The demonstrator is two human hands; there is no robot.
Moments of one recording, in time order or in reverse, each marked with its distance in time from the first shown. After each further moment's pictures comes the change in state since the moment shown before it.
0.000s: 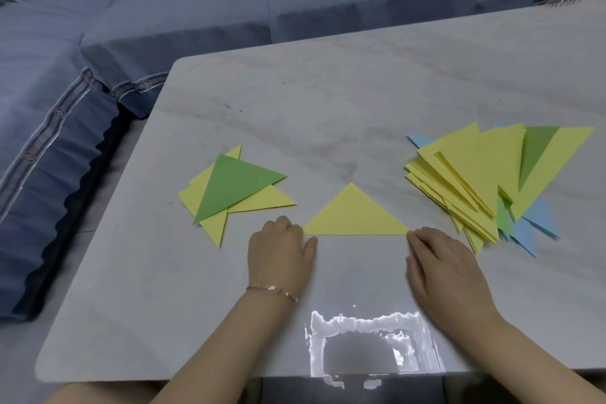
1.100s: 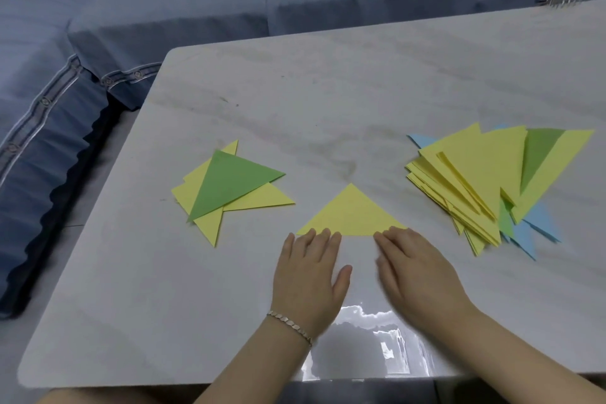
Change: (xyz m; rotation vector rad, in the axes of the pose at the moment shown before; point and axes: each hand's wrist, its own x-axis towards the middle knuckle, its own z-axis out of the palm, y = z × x) left_hand -0.024 0.015 0.044 0.003 0.237 0.281; right_hand 0.014 -0.025 0.006 0.050 -0.097 -0.087
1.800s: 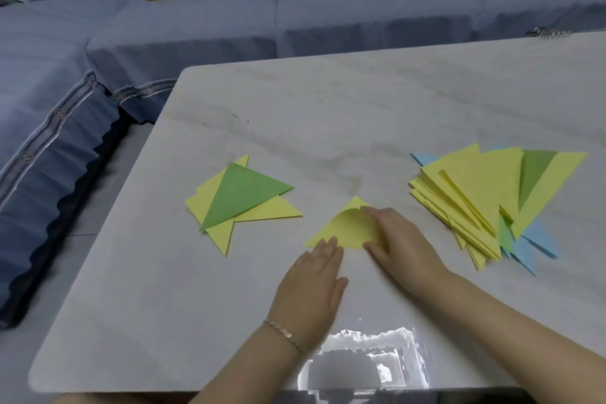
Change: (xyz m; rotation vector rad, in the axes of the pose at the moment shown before) left_hand -0.001 -0.015 -0.012 -0.132 -0.097 0.149; right_hand 0.054 -0.005 -0.010 0.325 -0.207 0.069
